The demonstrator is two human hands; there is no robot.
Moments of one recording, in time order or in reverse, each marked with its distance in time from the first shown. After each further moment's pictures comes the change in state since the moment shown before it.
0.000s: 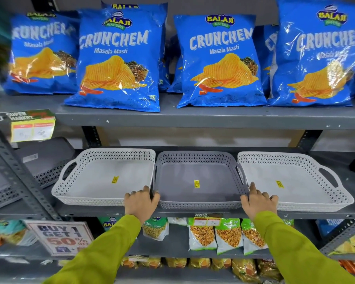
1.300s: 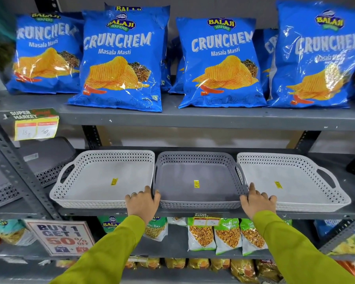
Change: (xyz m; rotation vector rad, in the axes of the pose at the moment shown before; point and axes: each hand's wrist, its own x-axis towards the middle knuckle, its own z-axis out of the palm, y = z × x) left_hand -0.006 0.009 0.001 0.056 -0.006 -0.068; right_hand 0.000 -0.001 -0.002 -0.005 -0.027 0.000
